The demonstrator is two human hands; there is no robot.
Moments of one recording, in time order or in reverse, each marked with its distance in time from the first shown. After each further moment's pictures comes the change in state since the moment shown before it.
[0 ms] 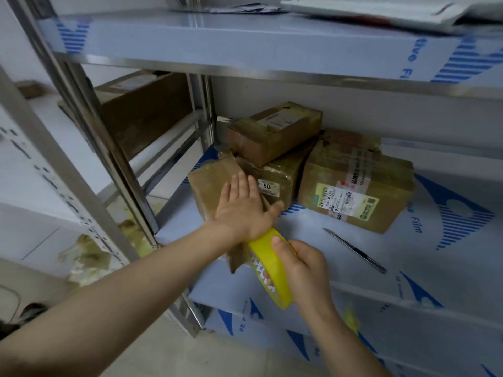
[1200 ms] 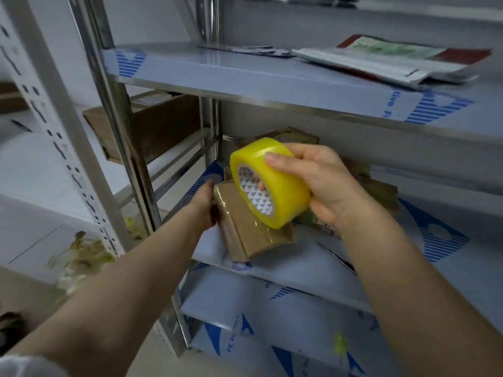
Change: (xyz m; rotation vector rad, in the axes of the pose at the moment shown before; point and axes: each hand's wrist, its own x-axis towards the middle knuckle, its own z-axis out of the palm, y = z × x) left_hand 0.018 -0.069 -0.021 -1.676 -0.025 -0.443; right_hand 0.037 -0.167 -0.013 0.151 -0.458 -0.099
